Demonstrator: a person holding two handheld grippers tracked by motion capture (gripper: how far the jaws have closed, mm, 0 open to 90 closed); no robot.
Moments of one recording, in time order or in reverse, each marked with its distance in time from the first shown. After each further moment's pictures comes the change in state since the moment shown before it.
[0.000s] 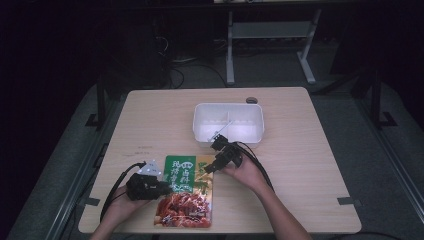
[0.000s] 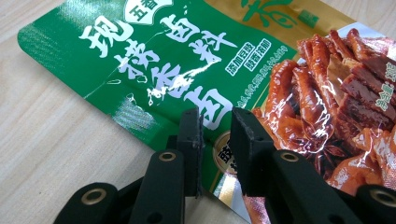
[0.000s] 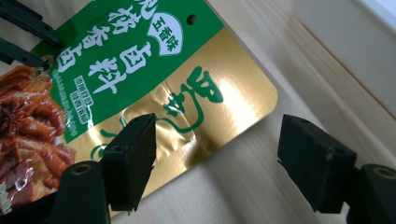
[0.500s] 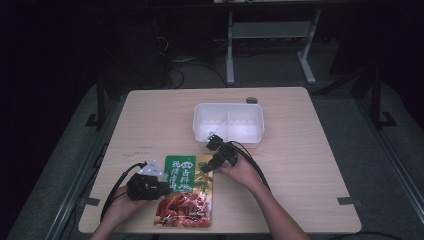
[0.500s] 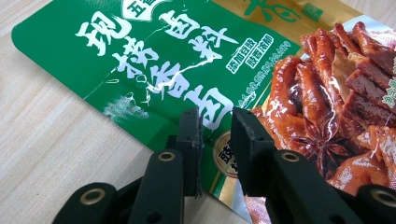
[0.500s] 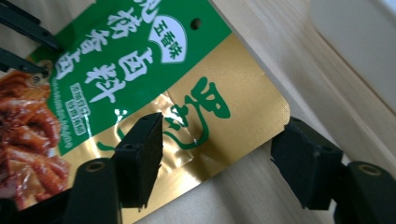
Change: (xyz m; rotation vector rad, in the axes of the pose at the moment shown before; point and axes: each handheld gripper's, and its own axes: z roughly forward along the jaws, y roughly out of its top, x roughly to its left) left arm 0.001 0.000 0.003 0.012 -0.001 0.008; right arm 0.002 0.009 0.011 0.023 0.005 -0.013
